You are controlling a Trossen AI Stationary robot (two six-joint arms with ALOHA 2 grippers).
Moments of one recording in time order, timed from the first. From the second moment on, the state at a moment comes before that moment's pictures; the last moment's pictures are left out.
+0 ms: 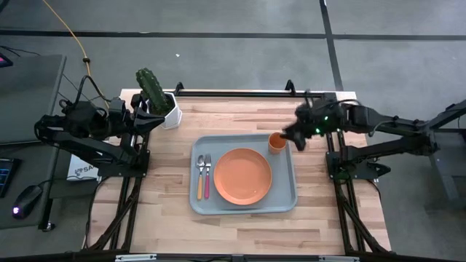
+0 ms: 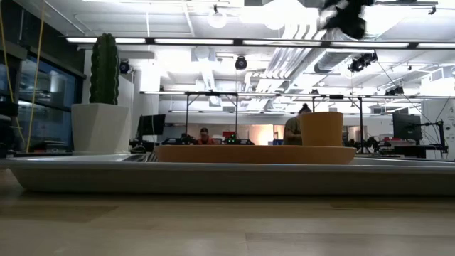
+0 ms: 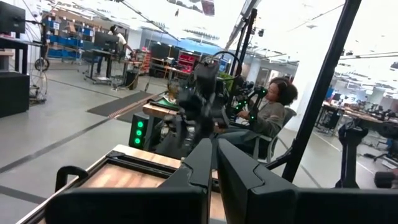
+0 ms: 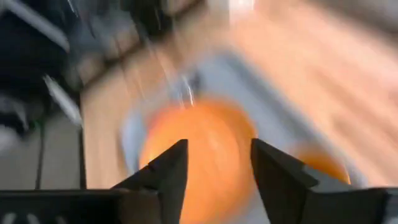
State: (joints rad) left arm -0.09 0.54 0.93 -0.27 -0.32 -0.19; right arm -0.16 0.95 1.05 -0.65 -0.06 0.50
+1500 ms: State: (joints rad) left arm -0.09 0.54 0.93 -0.26 -0.36 -0.19; right arm 0.45 1.19 0.42 -0.46 0.18 1.40
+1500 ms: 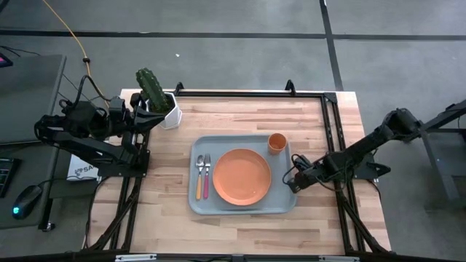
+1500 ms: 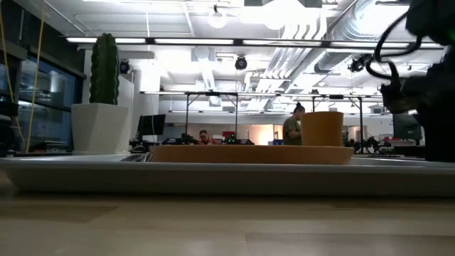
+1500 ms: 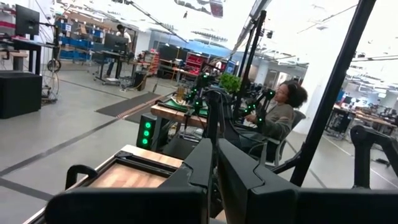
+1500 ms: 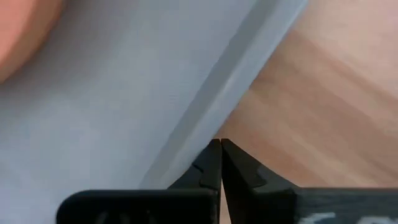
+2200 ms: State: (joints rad) left arm -0.09 0.54 0.93 -0.26 -0.36 -0.19; right arm 0.45 1.16 0.70 -0.94 0.14 1.16
